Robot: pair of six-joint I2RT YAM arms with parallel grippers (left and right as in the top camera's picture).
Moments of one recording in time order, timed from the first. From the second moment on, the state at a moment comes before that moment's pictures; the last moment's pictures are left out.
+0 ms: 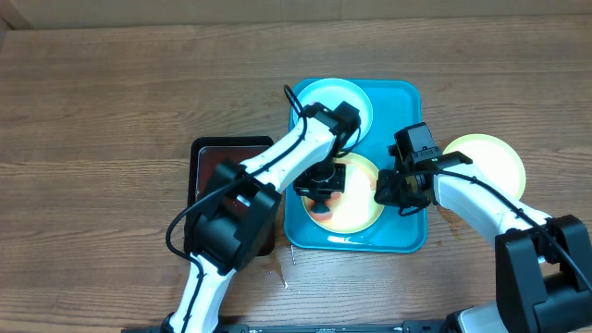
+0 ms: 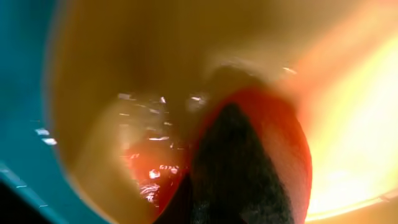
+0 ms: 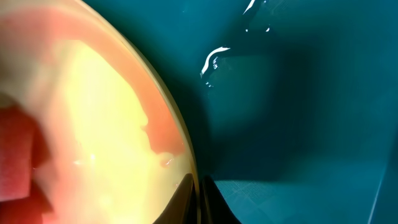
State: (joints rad) left arm -0.64 2.22 1.69 -1.21 0.15 -0.55; right arm 0.27 1.66 0.89 -0.59 -0.20 0.38
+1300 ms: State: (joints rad) left arm -0.17 1.68 1.06 -0.88 -0.02 -0.43; right arm 0.27 1.66 0.90 -0.68 -0.20 0.41
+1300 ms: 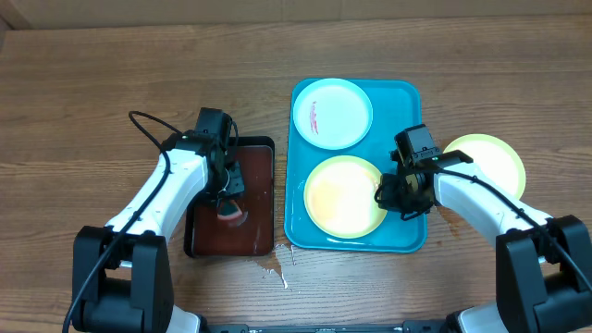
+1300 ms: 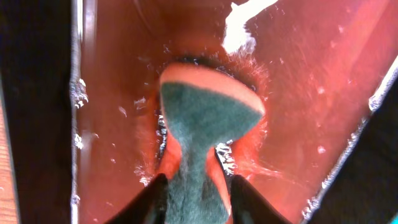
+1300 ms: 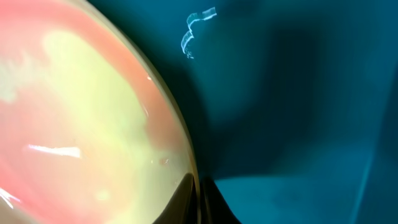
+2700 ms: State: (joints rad) left arm 0.17 1.66 1.75 -1.43 0.03 -0.38; right arm 1.05 1.80 1.52 -0.82 0.71 0.33
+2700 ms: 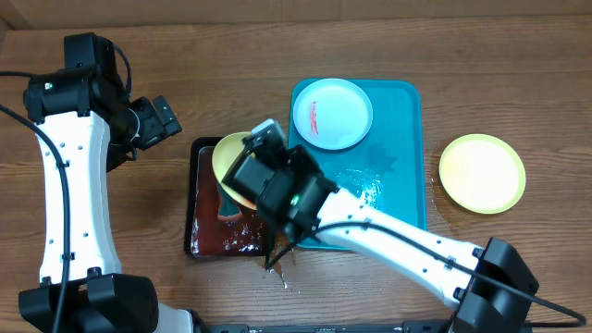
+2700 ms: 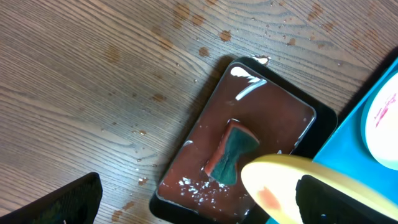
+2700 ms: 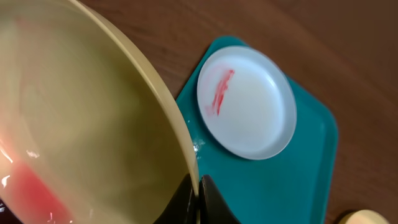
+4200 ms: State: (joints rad) left arm 0.17 1.66 1.75 -1.43 0.02 -0.38; right arm 1.30 1.76 1.52 -0.82 1.26 0.32
